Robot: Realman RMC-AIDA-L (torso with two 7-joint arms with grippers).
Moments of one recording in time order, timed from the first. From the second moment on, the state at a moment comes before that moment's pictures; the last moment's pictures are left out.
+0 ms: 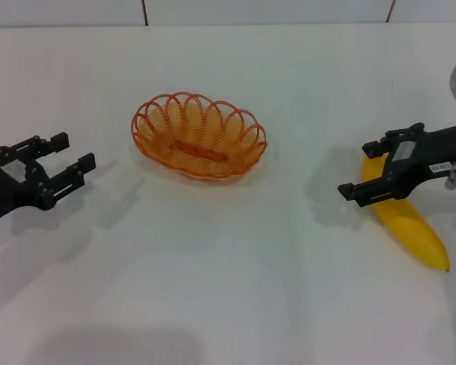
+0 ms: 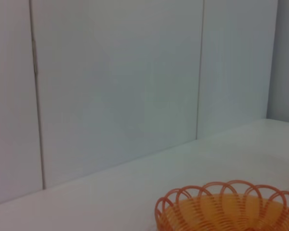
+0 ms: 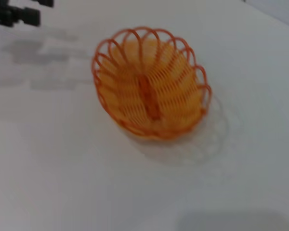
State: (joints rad) left arm -0.39 -2.03 0.75 0.46 1.64 1.33 -0.95; right arm 0.27 2.04 -1.27 -1.46 -2.28 -1.41 2.12
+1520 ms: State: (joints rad) left arm -0.40 -2.04 0.76 0.45 1.65 1.28 -0.94; right arm 0.33 2.04 -1.32 -1.31 -2.55 -1.37 2.30
